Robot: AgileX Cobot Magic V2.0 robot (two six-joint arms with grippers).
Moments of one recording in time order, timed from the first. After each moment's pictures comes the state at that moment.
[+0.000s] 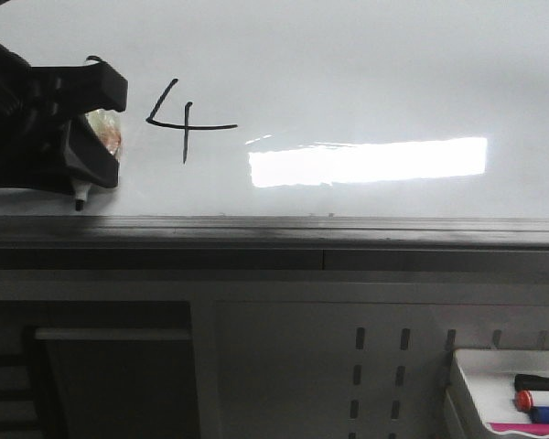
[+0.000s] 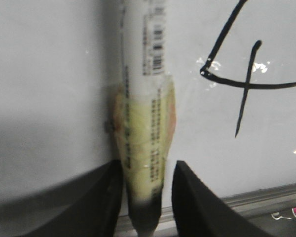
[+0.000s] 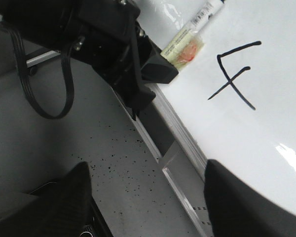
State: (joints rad) left arm -0.51 1.35 -0.67 -0.06 0.07 -0.38; right arm 0.91 1.32 -1.28 -0.07 0.80 -0.09
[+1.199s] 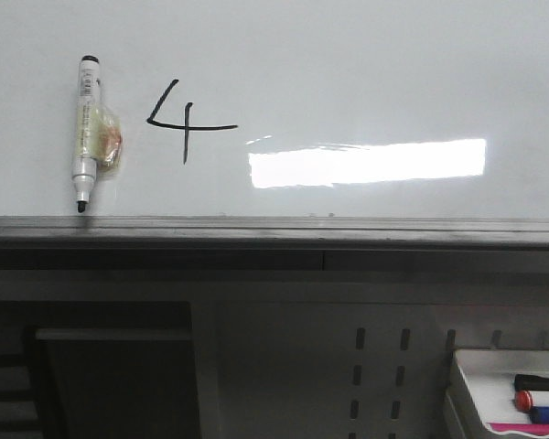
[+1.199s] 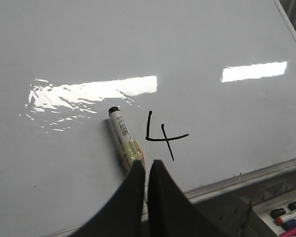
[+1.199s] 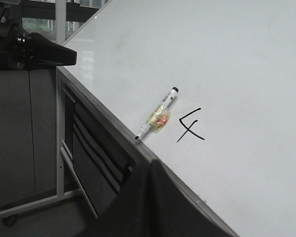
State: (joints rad) left arm -0.51 0.29 -0.24 0.28 0.07 -0.38; right arm 0.91 0.21 -0.34 -0.14 0.23 -0.09
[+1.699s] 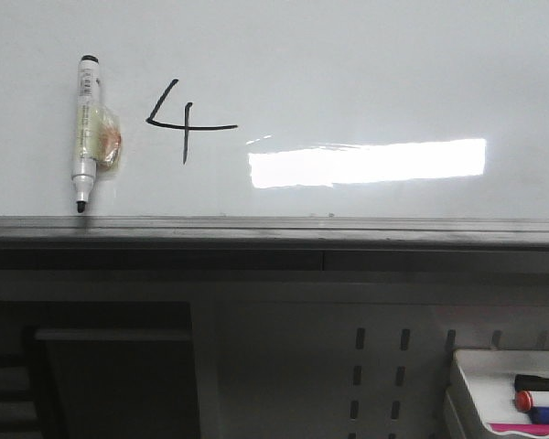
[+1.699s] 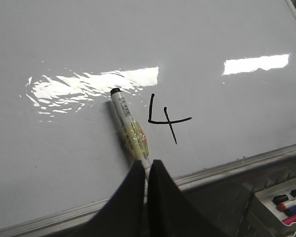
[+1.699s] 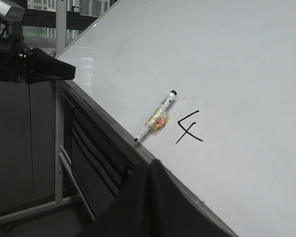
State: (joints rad) left arm -0.51 0.27 -0.19 0.29 0.07 -0.38; right arm 0.91 0.16 -0.32 -0.14 0.23 -0.09
